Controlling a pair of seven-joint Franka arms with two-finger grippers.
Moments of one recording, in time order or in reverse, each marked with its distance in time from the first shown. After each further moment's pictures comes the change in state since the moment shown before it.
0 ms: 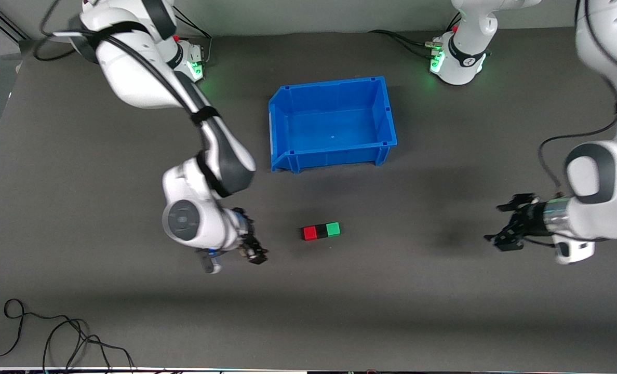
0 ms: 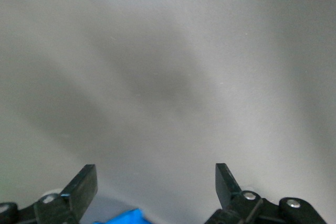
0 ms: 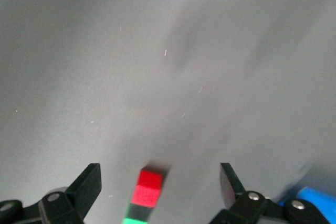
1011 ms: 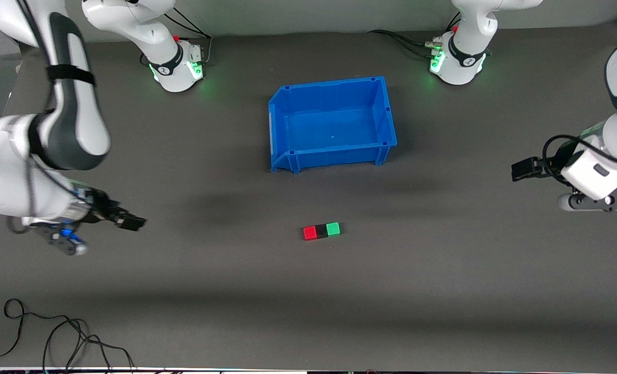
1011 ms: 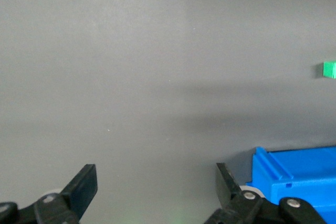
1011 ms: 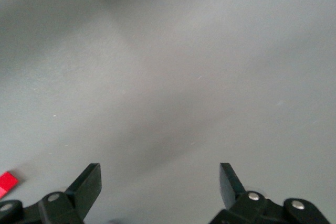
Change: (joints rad) left arm -0.093 -0.272 -0.034 0.078 0.296 -0.253 0.744; right arm -0.046 -0.432 -0.373 -0.426 -0.001 -0.096 -0.908
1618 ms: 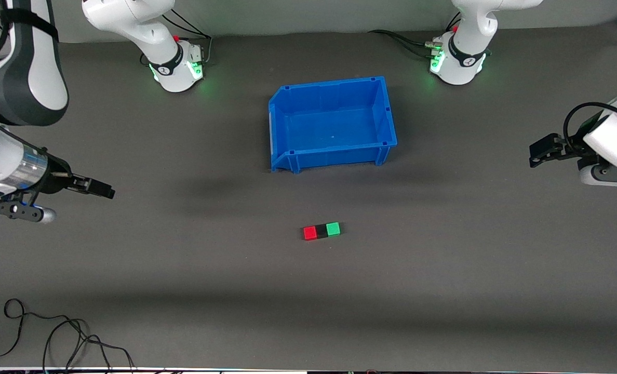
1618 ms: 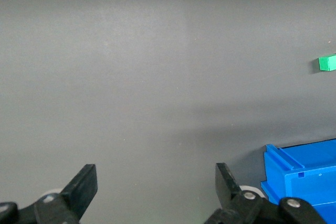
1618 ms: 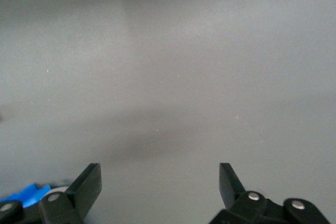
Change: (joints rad) left arm 0.006 -0.108 0.015 -0.067 0.015 0.046 0.077; right arm 0.009 -0.204 -0.011 -0.097 -0.122 -0.040 -0.291
